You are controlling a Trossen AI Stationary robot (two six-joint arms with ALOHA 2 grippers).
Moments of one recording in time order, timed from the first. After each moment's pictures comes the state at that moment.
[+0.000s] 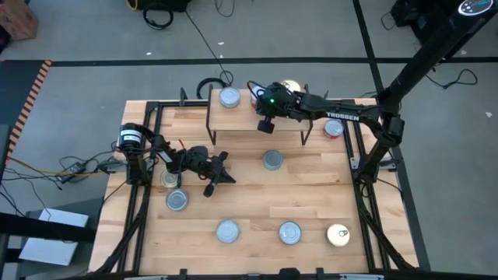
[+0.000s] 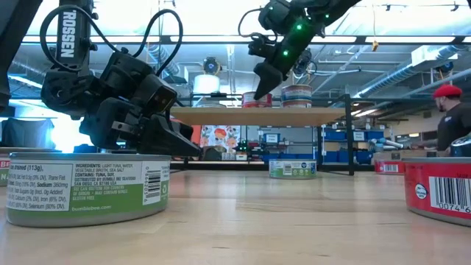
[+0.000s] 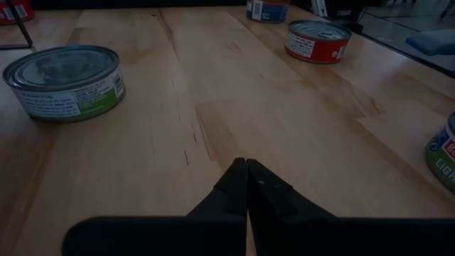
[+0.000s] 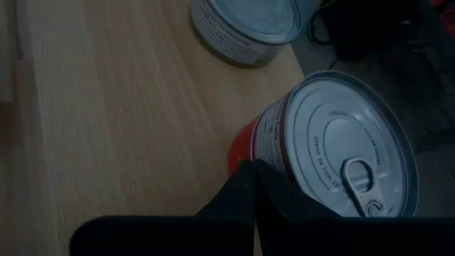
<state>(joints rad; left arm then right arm) 0.15 1.85 0.34 1.18 0.46 0.13 -0.41 1.72 1.40 -0.43 0.26 -0.32</state>
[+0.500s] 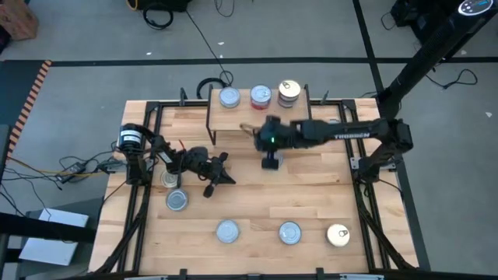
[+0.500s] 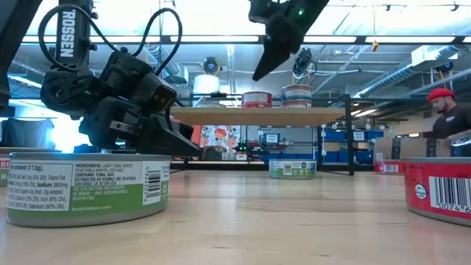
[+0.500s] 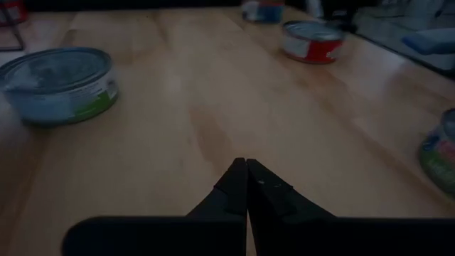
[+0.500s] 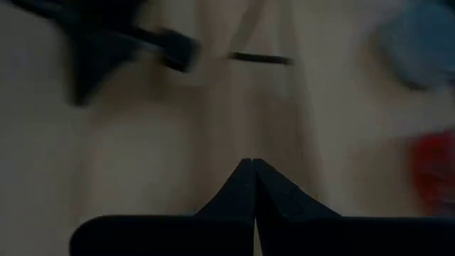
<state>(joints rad) 0.14 1.85 0.34 1.18 0.46 0.13 -0.09 1.64 1.39 -0.62 0.23 -0.14</state>
